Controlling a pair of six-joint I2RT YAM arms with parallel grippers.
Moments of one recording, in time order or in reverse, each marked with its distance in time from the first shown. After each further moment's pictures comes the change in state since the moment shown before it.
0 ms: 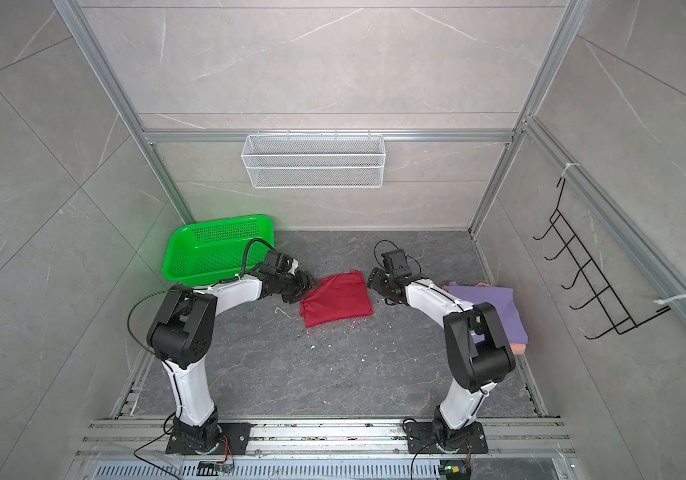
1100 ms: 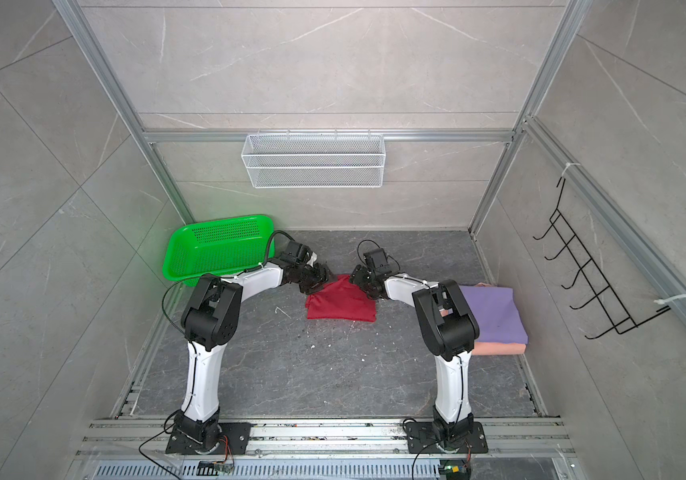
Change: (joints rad) left arm -0.053 0.290 0.342 -0.101 0.026 0.020; right arm 0.056 0.354 0.179 0.174 -0.060 0.124
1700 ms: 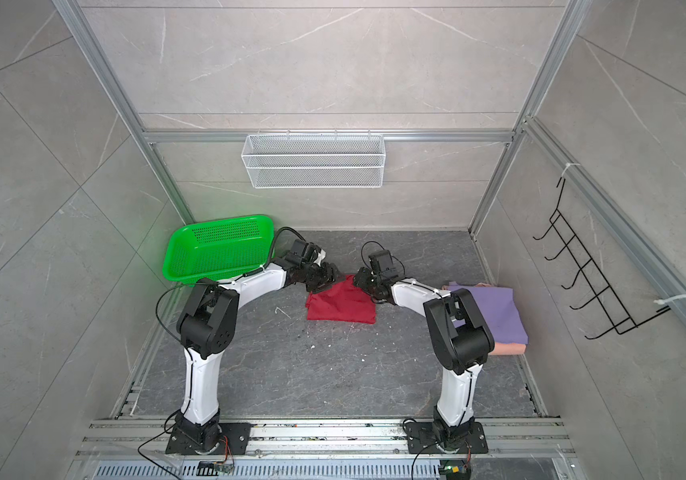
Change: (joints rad) left arm -0.080 -0.059 -0.001 -0.008 0.008 0.011; right arm 0.000 -0.133 -0.111 0.024 -0.023 -0.029
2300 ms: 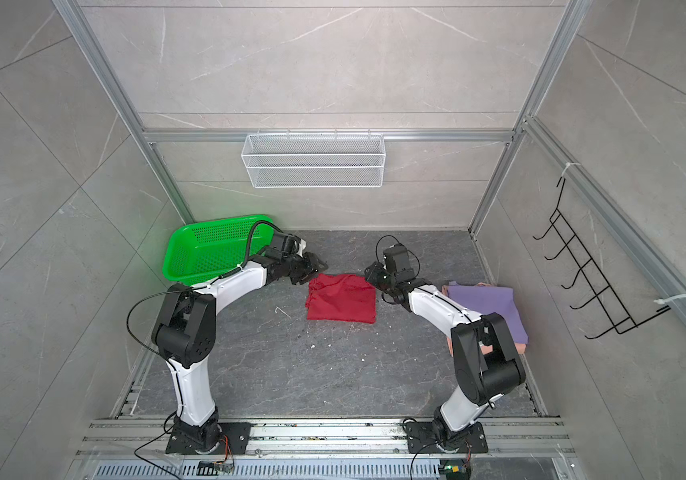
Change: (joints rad) left arm 0.060 -0.169 -0.092 0.032 -0.039 -0.040; right arm -0.032 -0.244 -0.116 0.002 0.019 -0.032
